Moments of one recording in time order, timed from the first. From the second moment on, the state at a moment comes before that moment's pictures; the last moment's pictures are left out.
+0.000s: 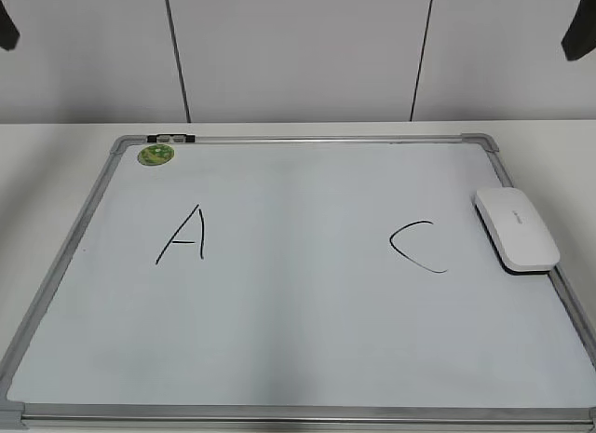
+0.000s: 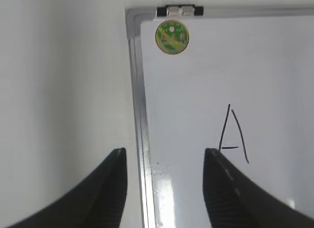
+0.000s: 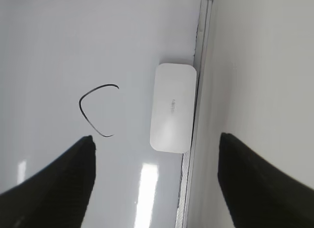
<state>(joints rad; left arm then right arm) 0.02 1.81 -1.83 -0.20 1.24 0.07 0.01 1.58 -1.62 0.10 1.24 -0.12</state>
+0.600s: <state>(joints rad) -0.07 1.38 -1.75 -0.20 1.25 0.05 0.01 1.30 -1.60 0.16 1.26 -0.13</state>
